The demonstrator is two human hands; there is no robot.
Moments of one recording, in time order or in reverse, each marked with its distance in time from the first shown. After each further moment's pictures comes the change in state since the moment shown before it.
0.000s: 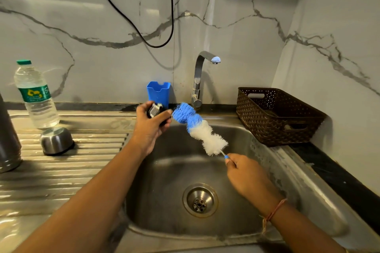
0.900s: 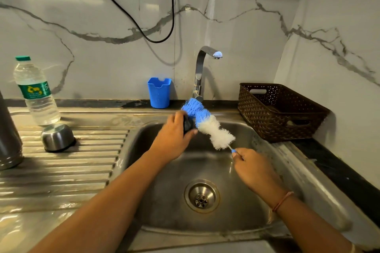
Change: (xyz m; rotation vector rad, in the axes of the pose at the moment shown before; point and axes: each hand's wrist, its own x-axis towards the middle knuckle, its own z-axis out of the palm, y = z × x) left_hand -0.016 -0.039 0.009 1.247 -0.294 0.418; right_hand 0.016 0.018 0.004 0.032 0.017 0.063
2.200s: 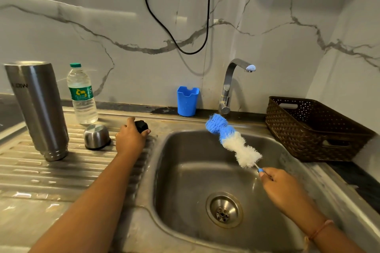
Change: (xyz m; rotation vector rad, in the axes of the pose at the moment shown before) left_hand -0.006 -0.119 -0.085 0.122 0.307 -0.679; right_hand 0.001 0.006 0.008 0.022 -0.017 -0.043
